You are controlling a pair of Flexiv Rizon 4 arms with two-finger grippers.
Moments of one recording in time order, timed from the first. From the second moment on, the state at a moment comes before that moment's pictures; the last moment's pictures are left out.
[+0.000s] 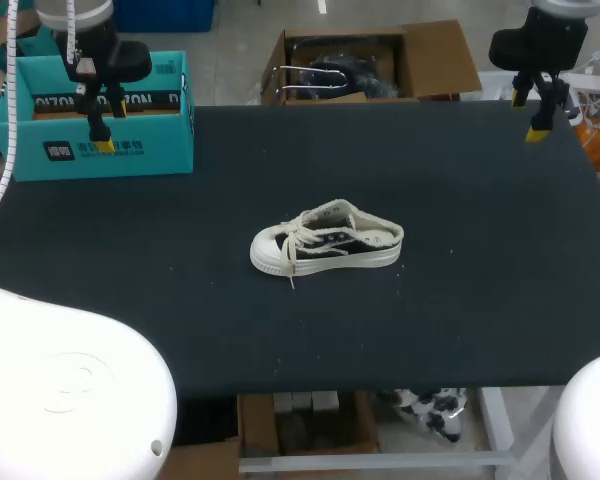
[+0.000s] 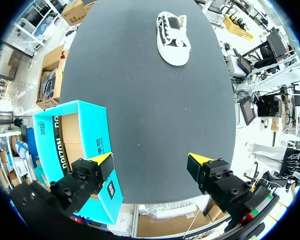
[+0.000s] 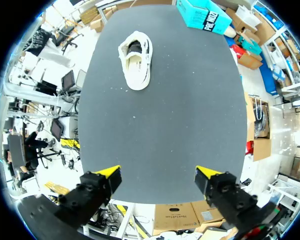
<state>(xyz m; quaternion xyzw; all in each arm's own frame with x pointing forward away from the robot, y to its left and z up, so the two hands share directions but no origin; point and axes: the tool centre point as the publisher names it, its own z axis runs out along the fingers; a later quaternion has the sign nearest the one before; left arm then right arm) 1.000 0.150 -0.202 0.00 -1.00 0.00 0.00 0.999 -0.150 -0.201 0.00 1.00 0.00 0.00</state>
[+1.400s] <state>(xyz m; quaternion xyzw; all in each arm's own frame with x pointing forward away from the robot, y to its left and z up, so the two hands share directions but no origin) 0.990 0.108 -0.206 0.14 -0.99 0.02 0.02 0.992 -0.124 -0.226 0.05 0.99 0.09 -0.01</state>
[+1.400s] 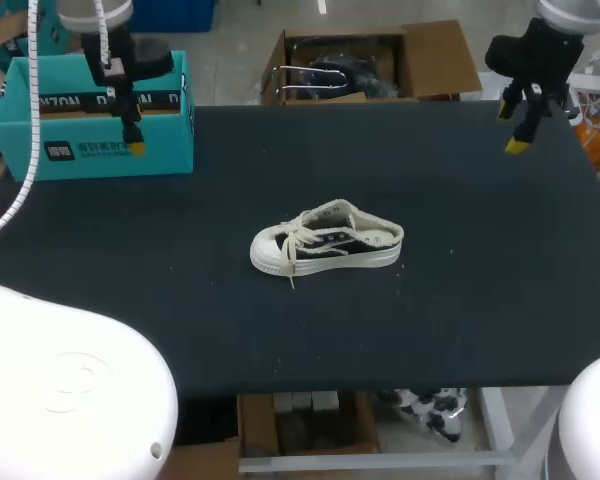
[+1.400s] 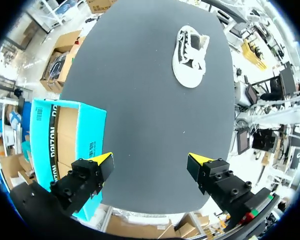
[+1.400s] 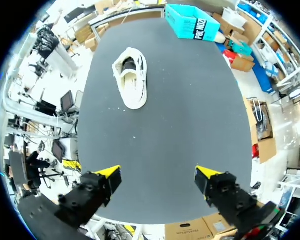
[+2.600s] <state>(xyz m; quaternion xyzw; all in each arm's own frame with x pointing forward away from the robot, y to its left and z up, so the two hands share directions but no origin) 0.955 0.016 -0.218 0.49 -0.87 -0.02 0.09 0.961 -0.046 -0.308 0.10 0.98 0.19 -0.04</state>
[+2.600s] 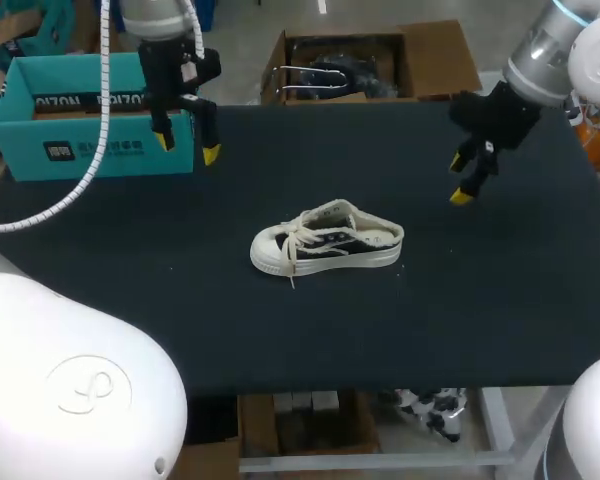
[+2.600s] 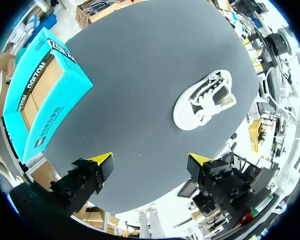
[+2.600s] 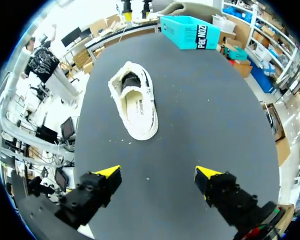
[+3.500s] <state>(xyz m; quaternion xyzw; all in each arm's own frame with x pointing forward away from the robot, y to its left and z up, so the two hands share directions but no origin) 0.918 -0.111 -0.250 0.73 -0.67 -0.07 0.09 0.932 0.018 -0.395 0.10 0.92 0.37 -0.01</state>
